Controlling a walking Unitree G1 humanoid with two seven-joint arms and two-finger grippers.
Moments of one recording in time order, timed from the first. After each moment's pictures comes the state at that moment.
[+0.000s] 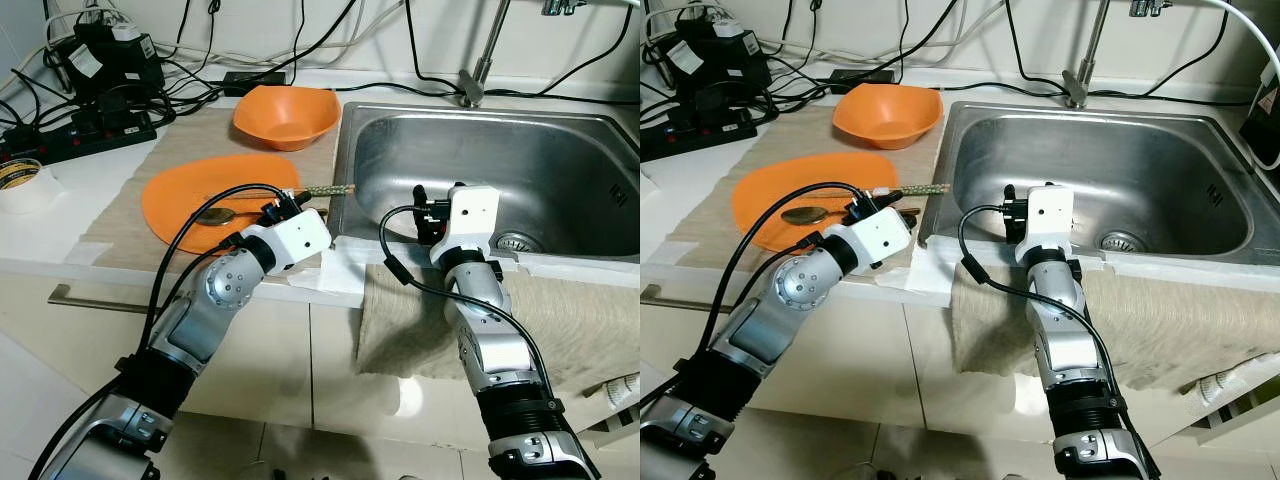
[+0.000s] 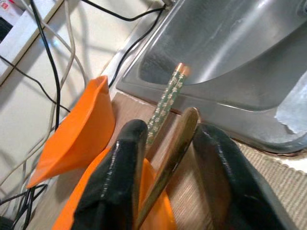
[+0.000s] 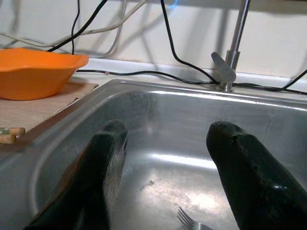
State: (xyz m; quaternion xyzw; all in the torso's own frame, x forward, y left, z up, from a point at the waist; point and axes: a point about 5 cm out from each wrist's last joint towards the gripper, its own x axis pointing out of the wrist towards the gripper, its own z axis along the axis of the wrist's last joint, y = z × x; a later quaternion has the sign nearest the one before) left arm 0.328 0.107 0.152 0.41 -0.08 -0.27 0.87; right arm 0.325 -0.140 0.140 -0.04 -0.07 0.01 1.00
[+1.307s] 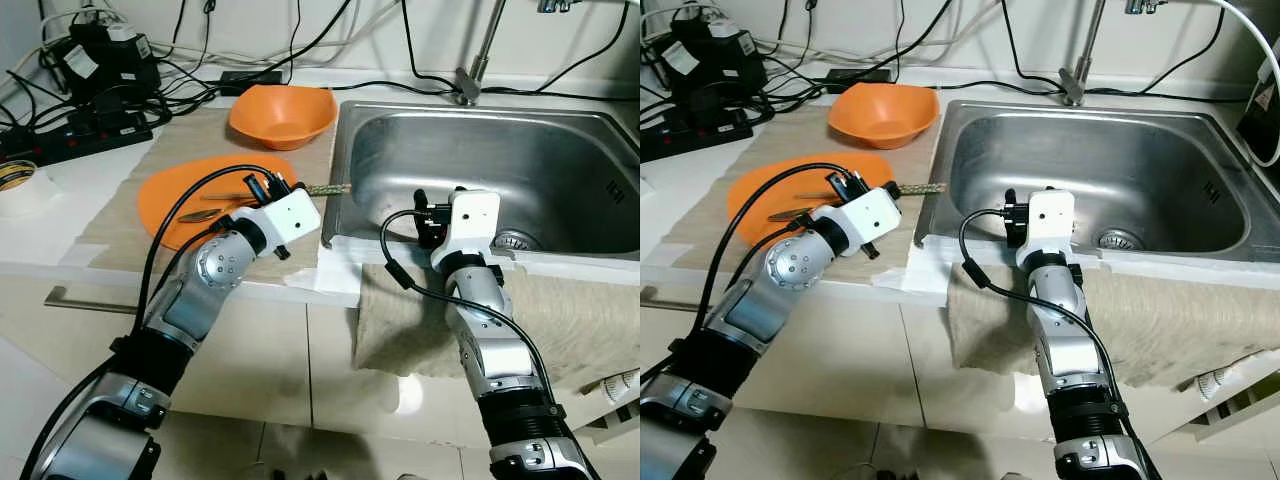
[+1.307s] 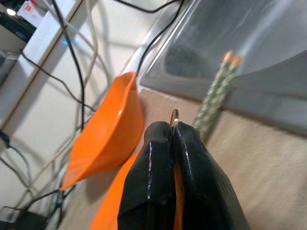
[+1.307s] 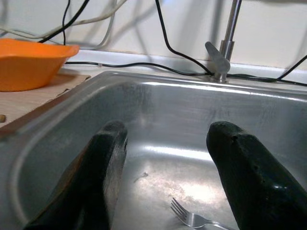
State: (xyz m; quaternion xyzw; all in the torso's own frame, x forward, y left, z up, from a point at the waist) left arm 0.349 0.124 0.167 0.45 -0.09 -0.22 0.86; right arm 0.323 -0.141 0.137 -0.05 -0.07 0.01 1.00
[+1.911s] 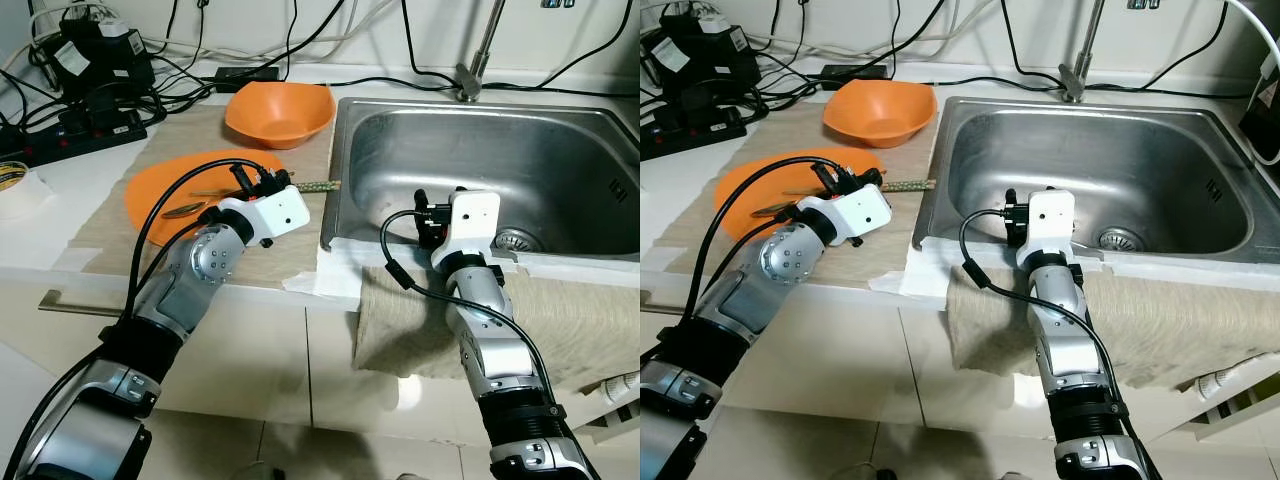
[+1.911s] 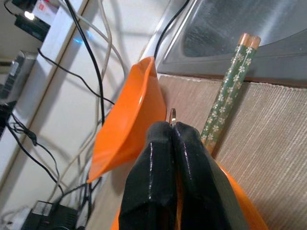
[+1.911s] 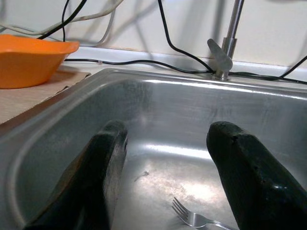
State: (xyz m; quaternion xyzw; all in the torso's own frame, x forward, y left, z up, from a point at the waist) left arm 0.355 0.131 0.168 0.49 -0.10 -0.20 0.84; right arm 0.322 -0.142 0.136 -0.05 -0.06 0.00 1.00
